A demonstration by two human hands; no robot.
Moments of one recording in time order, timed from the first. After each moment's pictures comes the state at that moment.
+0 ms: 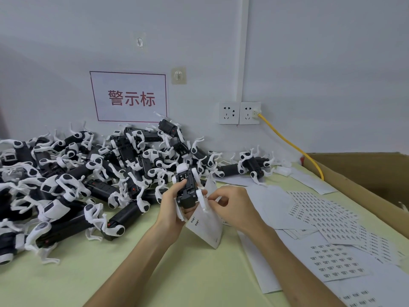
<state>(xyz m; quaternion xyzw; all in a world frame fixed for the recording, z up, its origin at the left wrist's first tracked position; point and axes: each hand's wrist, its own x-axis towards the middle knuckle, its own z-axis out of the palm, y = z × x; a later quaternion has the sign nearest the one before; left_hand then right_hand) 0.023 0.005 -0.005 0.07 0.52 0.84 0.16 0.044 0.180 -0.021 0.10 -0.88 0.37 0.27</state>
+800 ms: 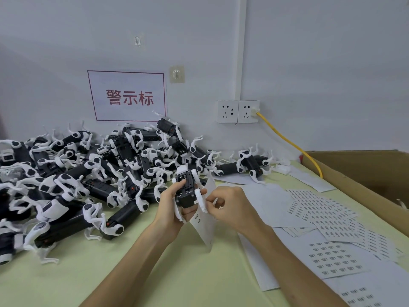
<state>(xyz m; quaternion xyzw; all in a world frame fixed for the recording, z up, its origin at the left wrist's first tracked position) 0.028 0.005 -0.001 0.05 0.51 0.84 0.18 0.046 0.177 -0.024 0.17 -0.88 0.30 0.32</state>
